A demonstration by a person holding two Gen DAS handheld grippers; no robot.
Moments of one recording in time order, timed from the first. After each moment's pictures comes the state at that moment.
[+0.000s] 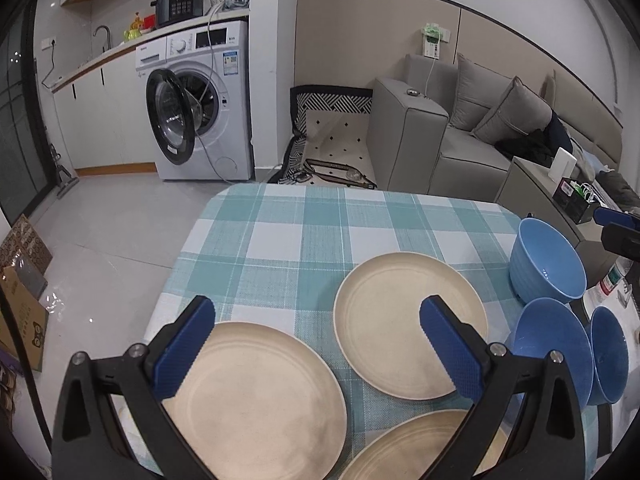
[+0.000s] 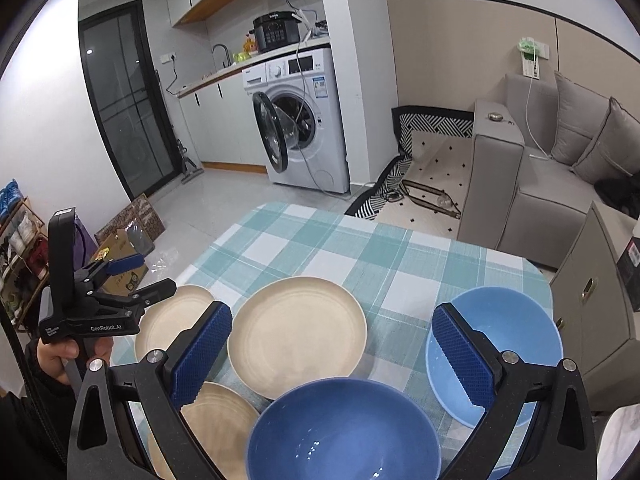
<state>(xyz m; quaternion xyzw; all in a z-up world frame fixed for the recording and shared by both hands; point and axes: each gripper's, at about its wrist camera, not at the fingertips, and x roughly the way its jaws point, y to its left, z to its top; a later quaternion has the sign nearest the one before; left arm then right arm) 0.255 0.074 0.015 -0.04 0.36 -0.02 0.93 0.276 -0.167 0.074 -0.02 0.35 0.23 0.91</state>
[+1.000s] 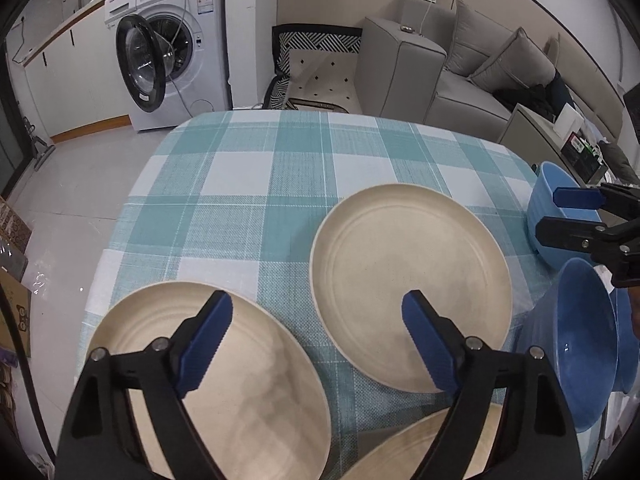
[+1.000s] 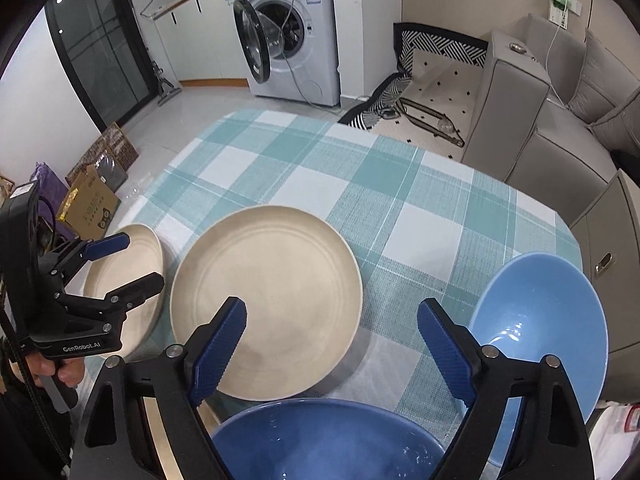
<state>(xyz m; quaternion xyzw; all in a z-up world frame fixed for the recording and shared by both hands) 0.294 0.051 -0.052 -0.03 0.46 -0.05 0.89 0.358 -0.118 -0.020 -0.09 0.50 0.20 0.84</state>
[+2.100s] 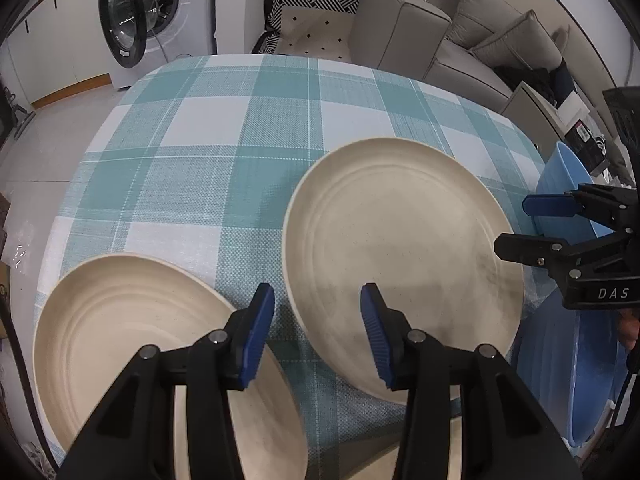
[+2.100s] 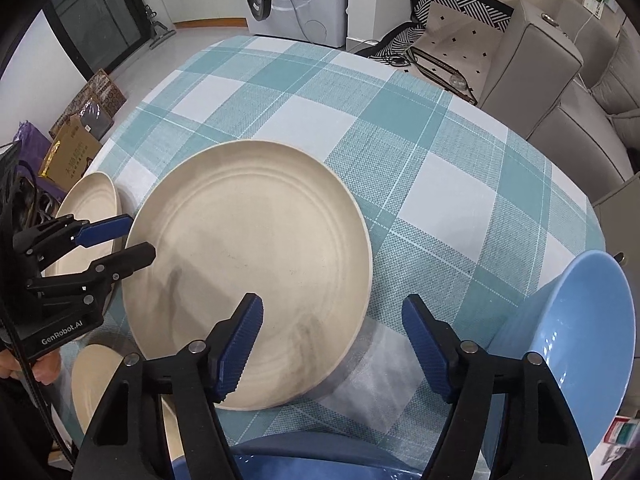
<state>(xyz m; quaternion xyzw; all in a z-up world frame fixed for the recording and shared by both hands) 0.318 0.042 -0.089 -0.06 0.53 -0.07 0.84 0.387 -0.094 -0.081 -0.14 0.58 0.19 0.78</state>
